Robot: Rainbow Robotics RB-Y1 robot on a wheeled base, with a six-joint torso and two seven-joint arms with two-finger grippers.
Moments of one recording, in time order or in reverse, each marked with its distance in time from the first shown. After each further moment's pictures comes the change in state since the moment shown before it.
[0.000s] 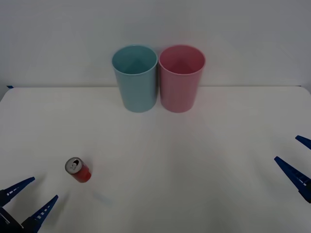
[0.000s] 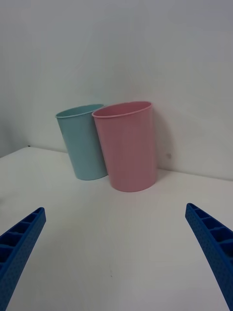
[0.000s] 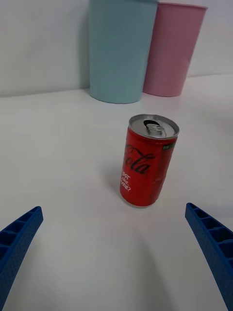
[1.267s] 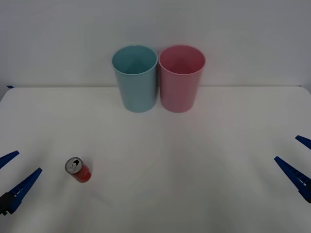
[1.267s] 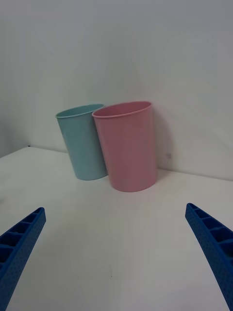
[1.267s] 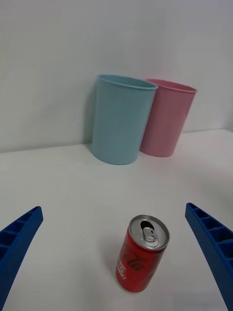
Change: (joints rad) right arm 0.000 0.000 0.000 0.000 0.000 0.000 0.000; left arm 0.048 -0.053 0.187 -0.353 -0.075 -0.023 0.400
